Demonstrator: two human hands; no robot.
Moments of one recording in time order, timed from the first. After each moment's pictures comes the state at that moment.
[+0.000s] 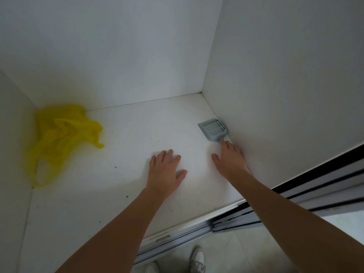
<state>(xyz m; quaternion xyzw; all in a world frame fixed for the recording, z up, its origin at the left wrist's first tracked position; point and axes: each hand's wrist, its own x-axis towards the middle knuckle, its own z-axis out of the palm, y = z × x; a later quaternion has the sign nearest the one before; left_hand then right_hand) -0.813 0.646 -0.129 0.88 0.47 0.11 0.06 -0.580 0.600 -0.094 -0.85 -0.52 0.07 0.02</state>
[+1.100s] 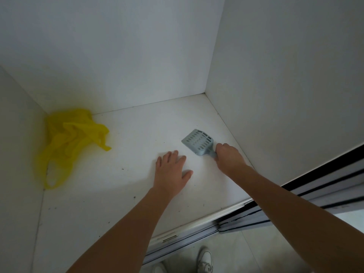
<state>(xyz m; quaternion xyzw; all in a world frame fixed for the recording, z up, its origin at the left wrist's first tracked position) -0.813 0.645 -0.108 0.87 0.47 0.02 0.11 -0.591 0.614 -0.088 -0.81 -0.59 0.08 0.00</state>
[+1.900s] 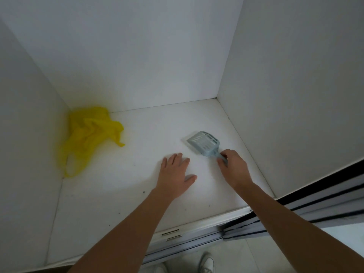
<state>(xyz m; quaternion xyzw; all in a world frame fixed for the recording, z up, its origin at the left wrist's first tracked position) -0.834 0.639 -0.110 0.88 0.47 0.03 0.09 -0.611 0.587 -0.090 -0.79 -0.55 0.14 0.23</state>
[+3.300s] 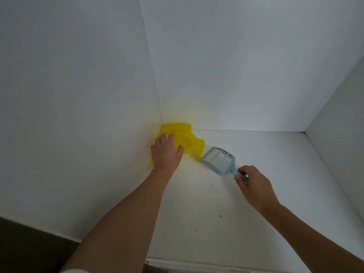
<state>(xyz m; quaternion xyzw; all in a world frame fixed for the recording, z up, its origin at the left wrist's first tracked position) -1.068 0.778 -0.060 0.65 0.73 0.20 -0.04 -0.783 0.672 -0.065 -0.68 -0.67 0.17 0.24</state>
